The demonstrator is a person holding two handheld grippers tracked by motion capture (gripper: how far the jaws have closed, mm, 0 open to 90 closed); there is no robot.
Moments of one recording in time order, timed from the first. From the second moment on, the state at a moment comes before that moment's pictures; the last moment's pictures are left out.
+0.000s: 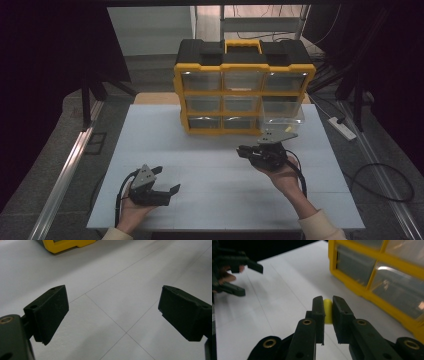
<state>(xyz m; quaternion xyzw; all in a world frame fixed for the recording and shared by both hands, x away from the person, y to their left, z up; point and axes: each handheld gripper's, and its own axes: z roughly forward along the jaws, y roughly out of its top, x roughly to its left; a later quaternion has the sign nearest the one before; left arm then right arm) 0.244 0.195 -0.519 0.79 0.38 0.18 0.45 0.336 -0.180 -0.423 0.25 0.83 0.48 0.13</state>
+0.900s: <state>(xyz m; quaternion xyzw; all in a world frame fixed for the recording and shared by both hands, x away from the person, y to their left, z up) 0.243 0.195 -0.519 0.79 0.38 0.18 0.45 0.355 -0.243 -0.347 0.31 0.73 0.55 0.24</state>
